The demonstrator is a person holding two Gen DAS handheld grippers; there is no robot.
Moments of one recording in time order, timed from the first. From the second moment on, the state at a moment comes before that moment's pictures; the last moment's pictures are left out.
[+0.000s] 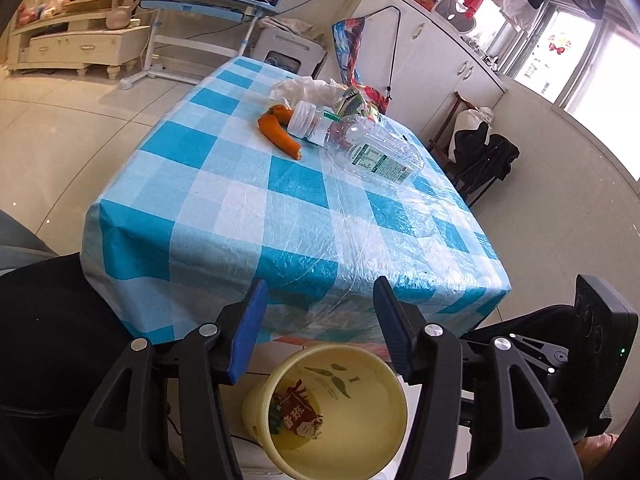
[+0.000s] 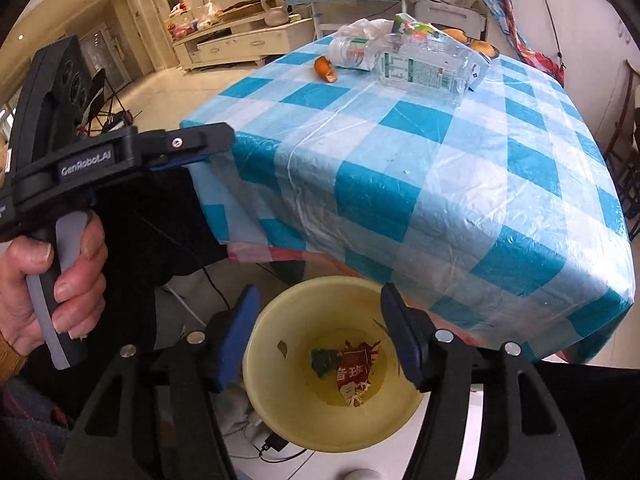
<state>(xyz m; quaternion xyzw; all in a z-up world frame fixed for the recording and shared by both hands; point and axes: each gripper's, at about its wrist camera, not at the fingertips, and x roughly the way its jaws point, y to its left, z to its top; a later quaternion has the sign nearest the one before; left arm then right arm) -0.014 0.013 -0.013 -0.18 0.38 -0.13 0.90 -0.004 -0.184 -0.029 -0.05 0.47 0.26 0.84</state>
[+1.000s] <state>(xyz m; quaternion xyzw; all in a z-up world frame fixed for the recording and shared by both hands) -0.017 0.014 -0.010 -0.17 0.36 -0.12 0.91 -0.020 -0.182 0.002 -0.07 0.39 0.21 0.89</state>
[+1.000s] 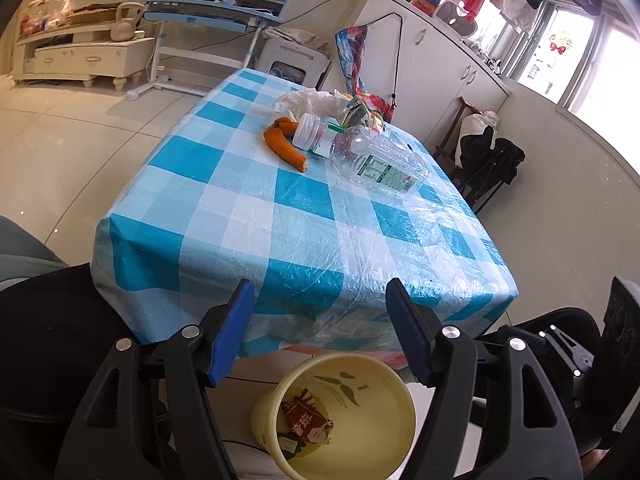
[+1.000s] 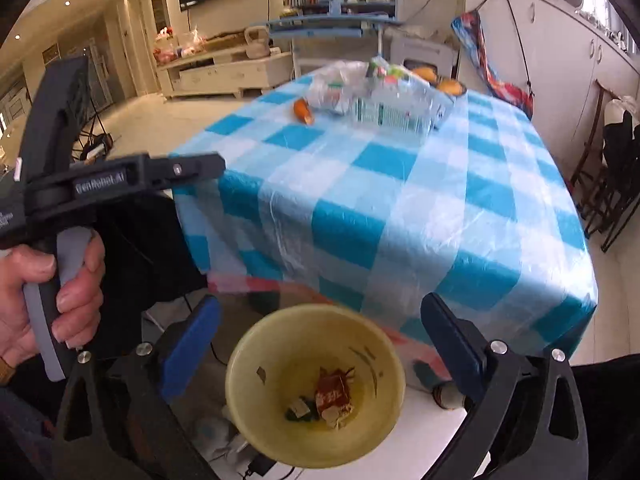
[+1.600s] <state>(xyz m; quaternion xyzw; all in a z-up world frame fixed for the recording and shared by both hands) -0.021 0.011 -0.005 -0.15 0.36 -0.11 0.91 -0.024 -0.175 -0.008 -0.10 0.37 0.19 0.90</state>
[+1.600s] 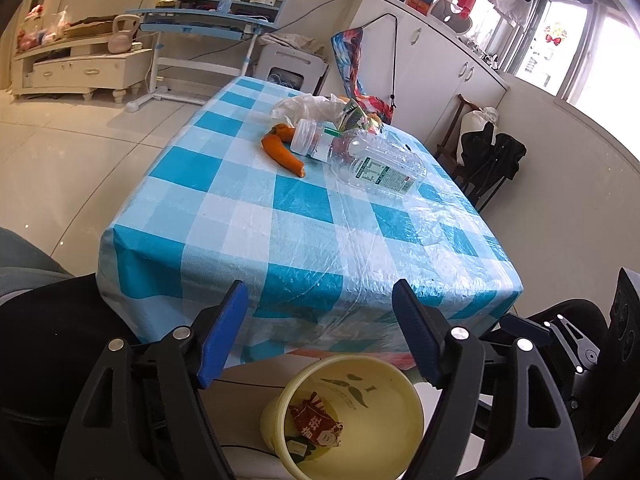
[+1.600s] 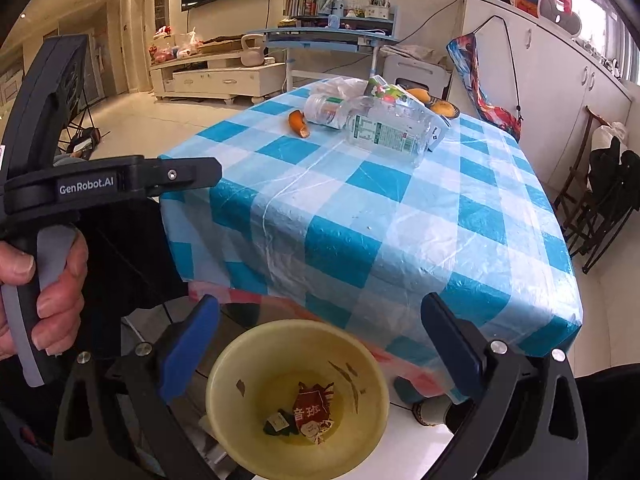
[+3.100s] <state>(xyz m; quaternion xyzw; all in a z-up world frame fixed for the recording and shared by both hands) -0.020 0.017 0.000 -0.16 0.33 -0.12 0.92 -0.021 -0.185 0.000 -0.06 0.36 0.19 0.91</state>
